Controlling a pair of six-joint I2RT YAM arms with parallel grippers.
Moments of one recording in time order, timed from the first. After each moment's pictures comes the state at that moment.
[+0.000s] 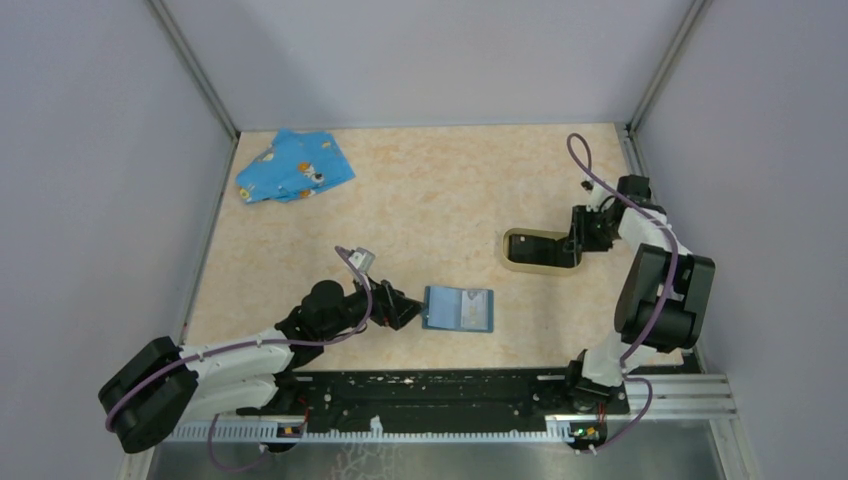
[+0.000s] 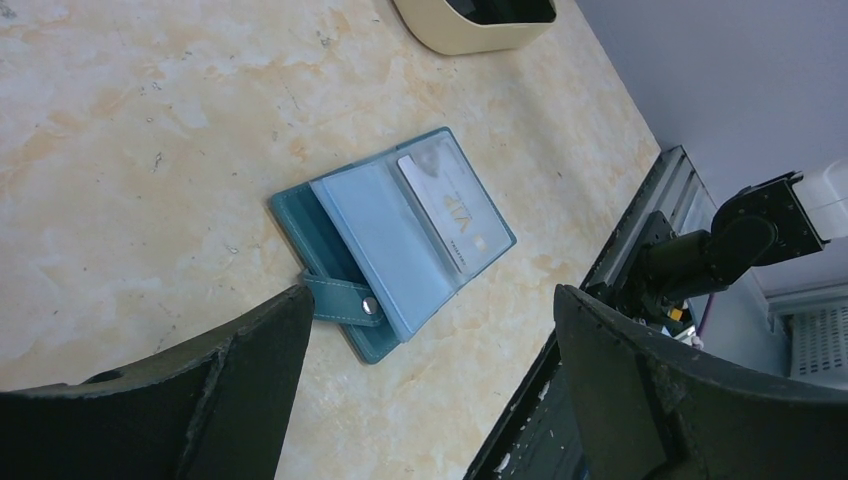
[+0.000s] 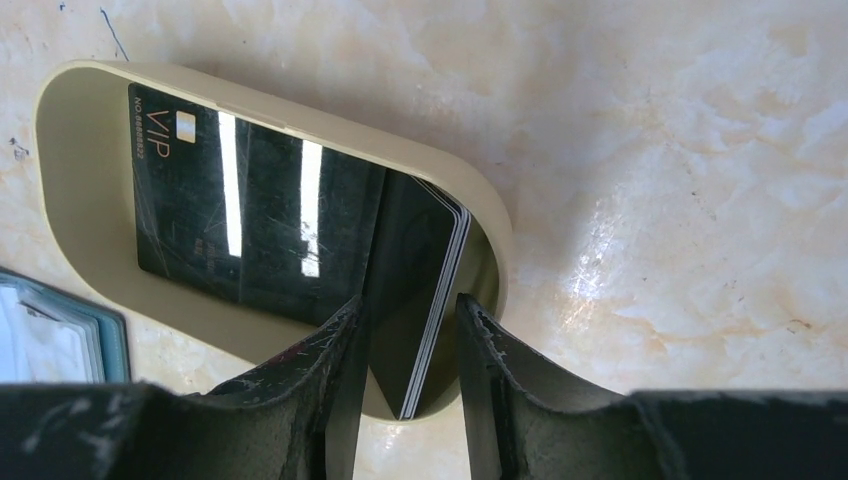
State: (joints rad) left arm -0.86 1.03 0.17 0.66 0.10 -0.65; right arm -0.28 1.60 1.01 -0.57 -0.42 -0.26
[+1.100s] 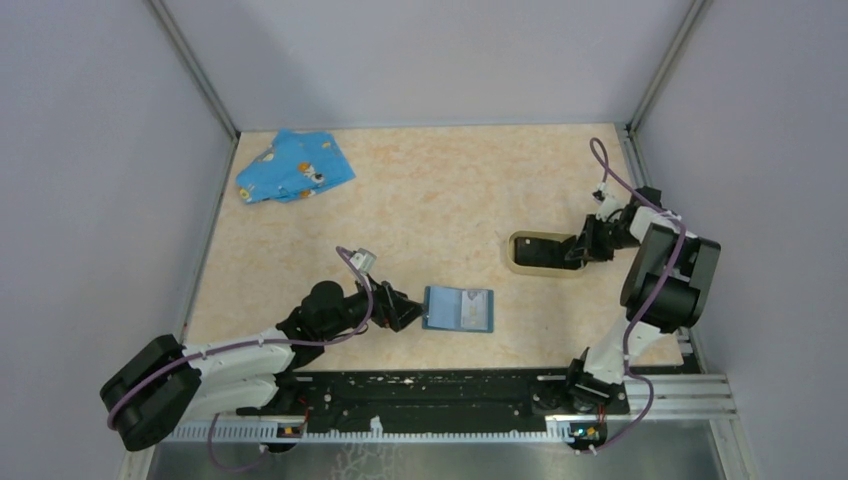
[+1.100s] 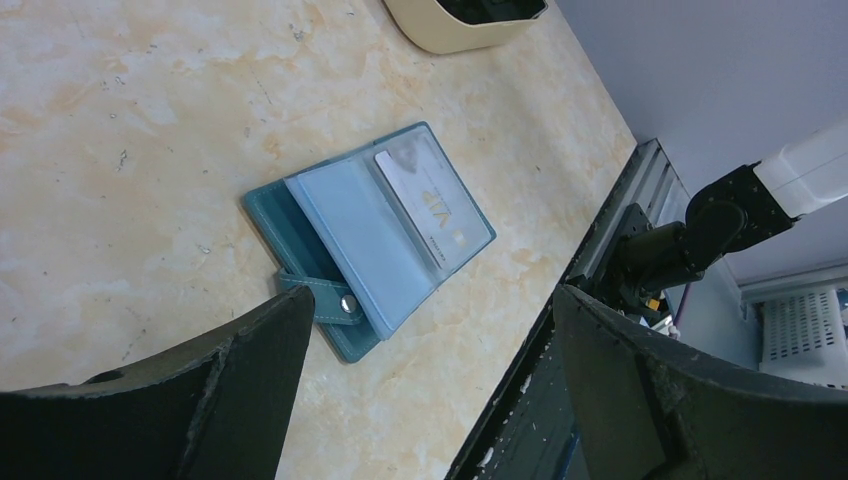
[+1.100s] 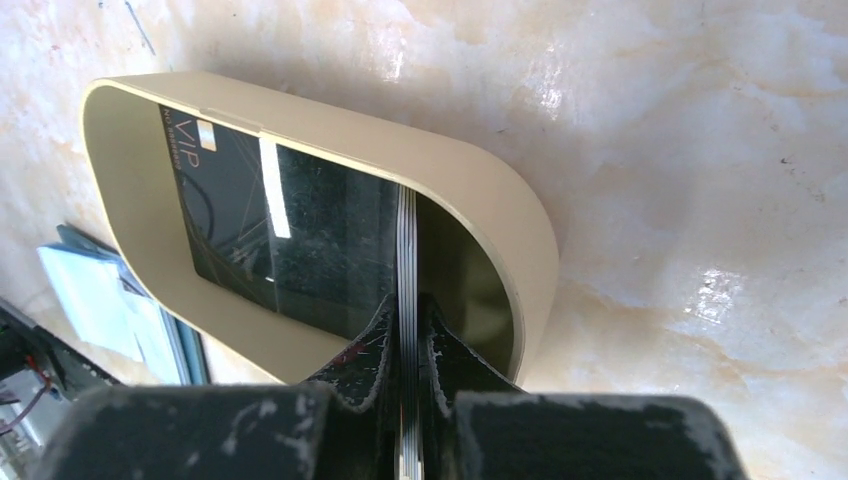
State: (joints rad) left arm -0.86 1.05 0.16 0.70 0.14 -0.67; right arm -0.38 1.75 1.04 -0.63 -0.61 -0.24
